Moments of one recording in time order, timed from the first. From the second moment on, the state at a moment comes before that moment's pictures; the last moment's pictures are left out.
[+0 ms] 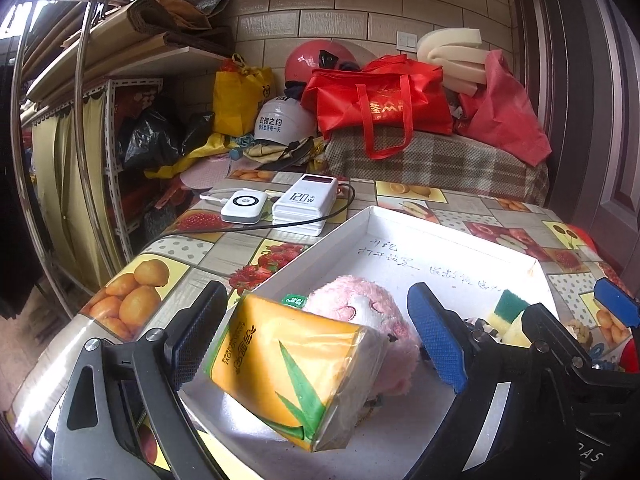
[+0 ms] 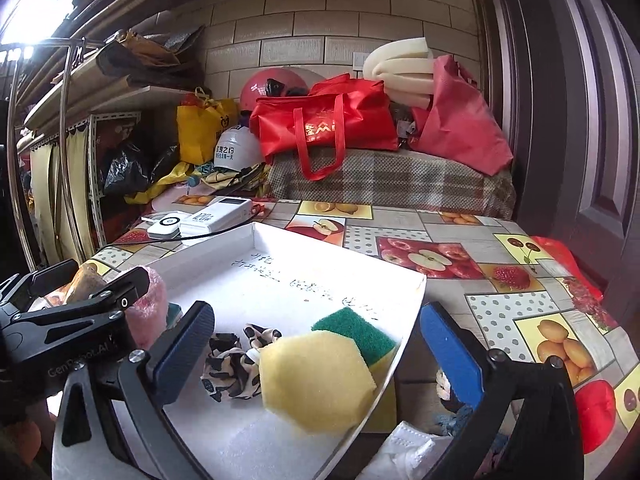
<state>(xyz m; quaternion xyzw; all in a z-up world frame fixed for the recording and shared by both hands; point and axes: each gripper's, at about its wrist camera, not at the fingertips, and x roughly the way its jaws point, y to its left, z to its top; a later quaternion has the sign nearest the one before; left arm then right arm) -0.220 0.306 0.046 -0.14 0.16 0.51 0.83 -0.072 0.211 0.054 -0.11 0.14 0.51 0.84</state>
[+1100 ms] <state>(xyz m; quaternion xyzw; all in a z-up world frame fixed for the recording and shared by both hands) -0.219 0.203 0.057 -0.06 0.11 0.41 0.90 -0.059 0.104 0.055 -0.11 0.09 0.49 0.86</state>
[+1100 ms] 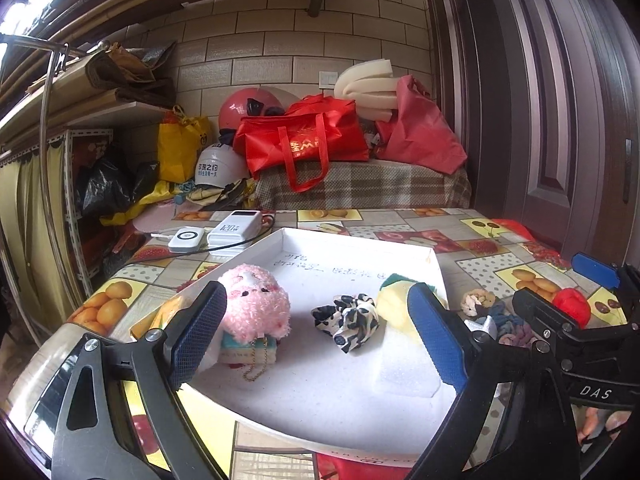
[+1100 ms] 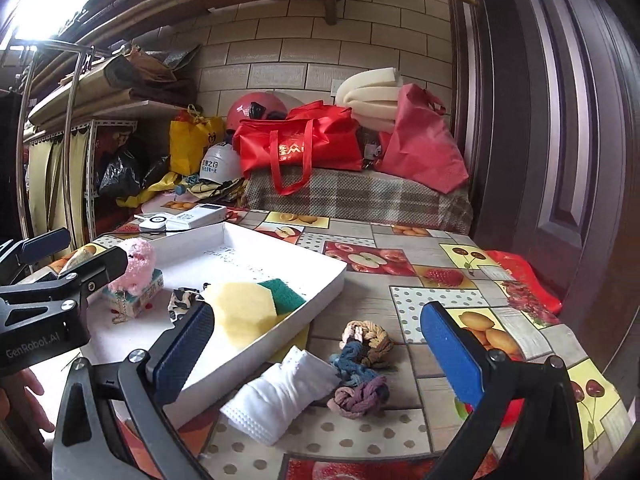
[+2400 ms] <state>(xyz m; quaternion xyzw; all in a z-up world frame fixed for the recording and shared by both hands) -0.097 0.159 0.030 -0.12 0.31 0.16 0.93 0.065 0.003 0.054 -0.03 0.15 0.34 0.93</state>
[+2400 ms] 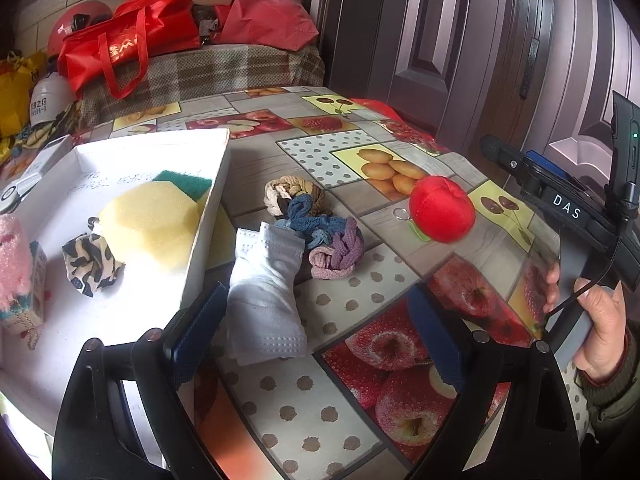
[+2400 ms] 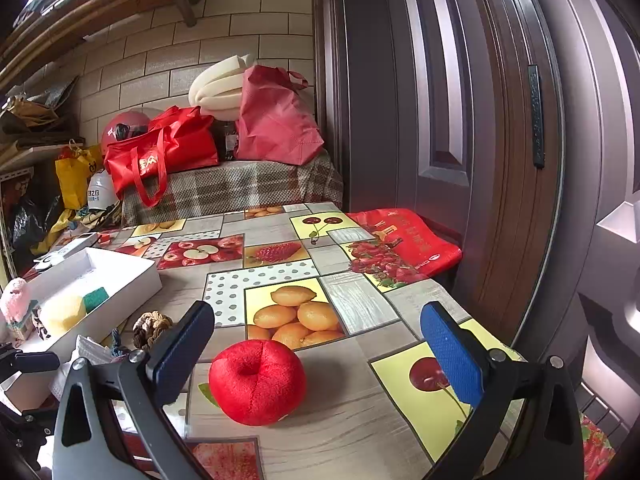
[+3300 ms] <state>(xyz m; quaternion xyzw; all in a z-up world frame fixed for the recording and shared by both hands) -0.056 0.160 0.008 -0.04 0.40 0.21 0.89 0.083 0.048 0.034 -0.13 0.25 0.37 0.88</state>
